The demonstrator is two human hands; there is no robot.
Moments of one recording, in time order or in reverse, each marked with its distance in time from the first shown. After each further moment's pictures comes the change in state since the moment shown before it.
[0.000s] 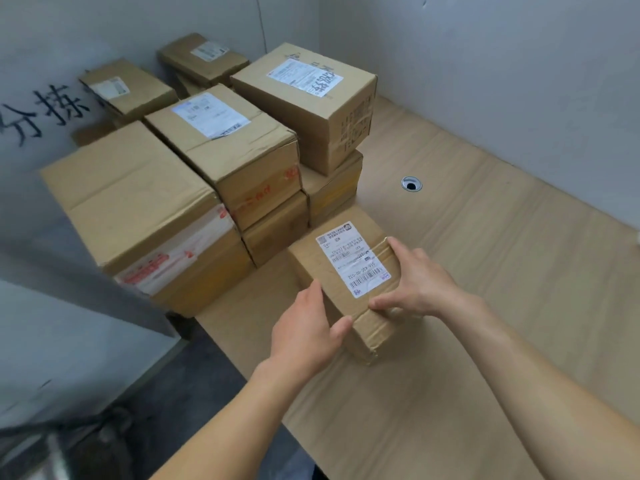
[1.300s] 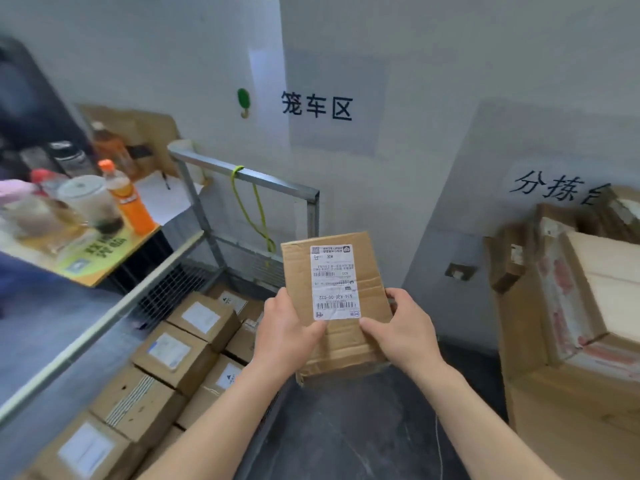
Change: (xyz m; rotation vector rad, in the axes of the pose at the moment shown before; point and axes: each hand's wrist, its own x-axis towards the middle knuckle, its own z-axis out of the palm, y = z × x) left_hand -0.357 -0.317 -0.191 -0.445 0.944 -0.901; right_hand -0.231 -0.435 0.255 0.086 -0.273 -0.920
